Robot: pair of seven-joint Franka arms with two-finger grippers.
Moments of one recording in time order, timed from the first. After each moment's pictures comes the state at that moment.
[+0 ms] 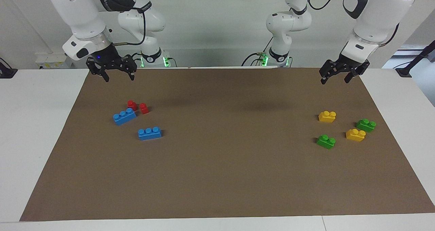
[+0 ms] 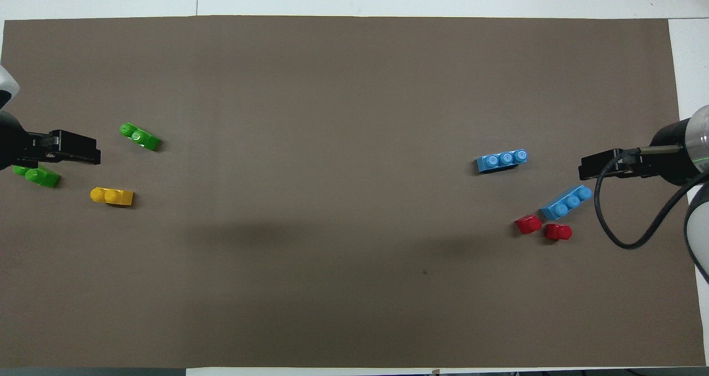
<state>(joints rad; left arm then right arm) 0.04 -0.05 -0.09 -1.70 -0.01 1.65 -0.03 -0.10 -0.10 0.13 -1.77 0.05 1.62 0.01</state>
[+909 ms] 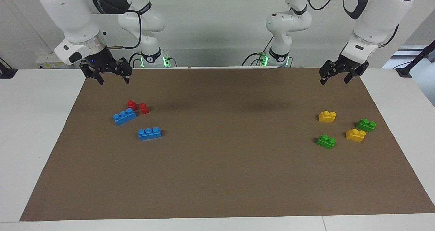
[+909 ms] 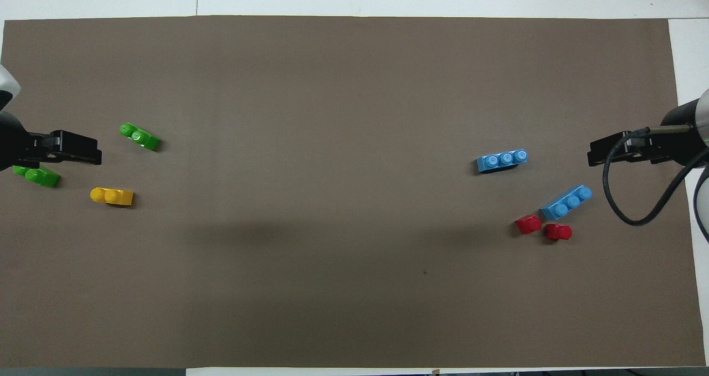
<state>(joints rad) 0.04 -0.05 -0.09 -1.70 -0.01 1.65 -0.03 -0.11 -0.04 0.13 -1.68 0.03 1.60 0.01</state>
